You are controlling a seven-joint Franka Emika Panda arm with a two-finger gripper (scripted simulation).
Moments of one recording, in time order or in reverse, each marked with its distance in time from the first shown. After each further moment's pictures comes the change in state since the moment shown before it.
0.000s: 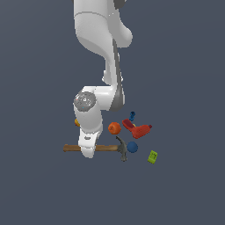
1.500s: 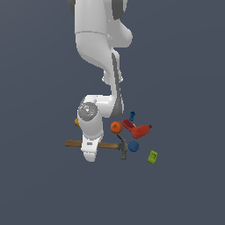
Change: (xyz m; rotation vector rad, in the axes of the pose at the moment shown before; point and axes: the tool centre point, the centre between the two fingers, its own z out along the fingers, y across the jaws) arm 0.001 0.003 0.048 -0.009 0.001 -0.010
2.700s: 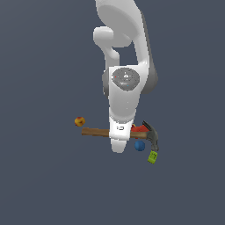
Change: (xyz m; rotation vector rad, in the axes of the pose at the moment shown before) arm 0.116 -0.010 -0.136 0.008 -0.002 -0.003
